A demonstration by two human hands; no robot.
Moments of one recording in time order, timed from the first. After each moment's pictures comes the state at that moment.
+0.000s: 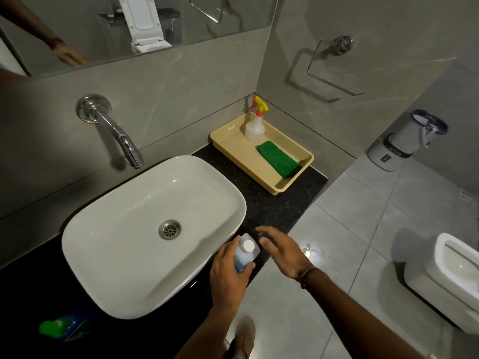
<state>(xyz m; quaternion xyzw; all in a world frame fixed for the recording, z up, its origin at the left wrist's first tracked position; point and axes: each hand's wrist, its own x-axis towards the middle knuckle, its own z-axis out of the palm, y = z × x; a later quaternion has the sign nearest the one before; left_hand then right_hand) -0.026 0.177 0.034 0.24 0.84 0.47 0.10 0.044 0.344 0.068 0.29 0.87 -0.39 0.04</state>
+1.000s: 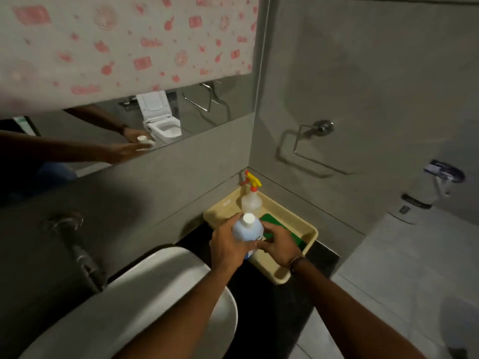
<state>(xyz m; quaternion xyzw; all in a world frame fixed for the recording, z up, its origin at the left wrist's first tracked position) -0.224 0.401 0.158 0.25 0.81 0.52 0.11 -0.127 0.532 0.151 0.24 0.86 -0.42 -0.15</state>
